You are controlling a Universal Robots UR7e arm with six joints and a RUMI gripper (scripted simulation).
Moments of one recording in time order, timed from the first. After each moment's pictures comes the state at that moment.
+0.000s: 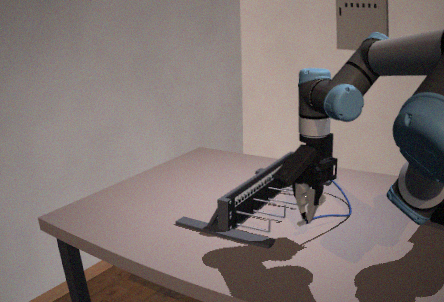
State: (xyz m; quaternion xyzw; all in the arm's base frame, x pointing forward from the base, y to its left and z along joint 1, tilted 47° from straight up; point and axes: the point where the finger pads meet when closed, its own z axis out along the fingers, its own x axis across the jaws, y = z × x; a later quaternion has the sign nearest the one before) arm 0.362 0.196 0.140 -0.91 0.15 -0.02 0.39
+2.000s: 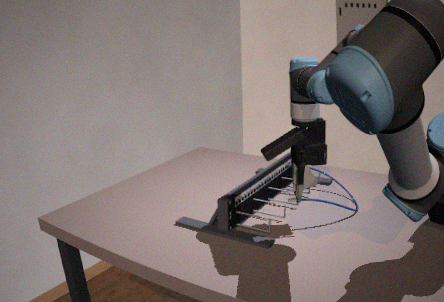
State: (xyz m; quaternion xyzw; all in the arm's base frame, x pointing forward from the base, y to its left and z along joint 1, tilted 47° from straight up) arm 0.426 0.126 0.107 -0.83 0.39 0.09 0.38
